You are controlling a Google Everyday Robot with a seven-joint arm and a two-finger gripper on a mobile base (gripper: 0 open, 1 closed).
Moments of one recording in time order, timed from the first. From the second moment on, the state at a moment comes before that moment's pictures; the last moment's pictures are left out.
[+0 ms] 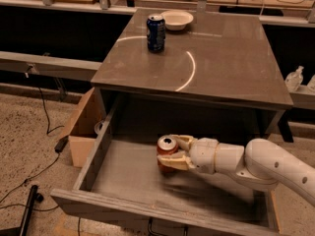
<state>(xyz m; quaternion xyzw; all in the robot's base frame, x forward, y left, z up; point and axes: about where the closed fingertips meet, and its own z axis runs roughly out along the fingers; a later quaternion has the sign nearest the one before) 0.505 -0.040 0.689 -0.45 0.67 0.31 0.51</state>
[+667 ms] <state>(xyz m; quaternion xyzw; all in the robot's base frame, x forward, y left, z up) 0.514 -0.027 0.716 -0.47 0.64 0.30 0.53</state>
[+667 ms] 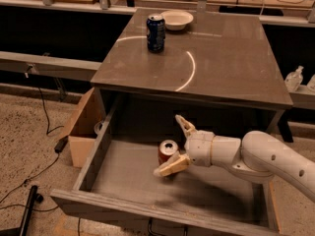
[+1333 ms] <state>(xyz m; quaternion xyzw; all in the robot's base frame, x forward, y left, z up) 0.507 -0.119 0.759 -0.44 0.69 0.21 0.53</state>
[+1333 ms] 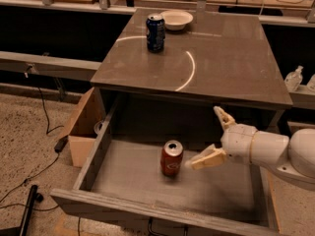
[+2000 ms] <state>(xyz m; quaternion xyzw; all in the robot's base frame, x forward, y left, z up) 0.485 -0.232 0.796 -0.42 0.75 0.15 0.50</state>
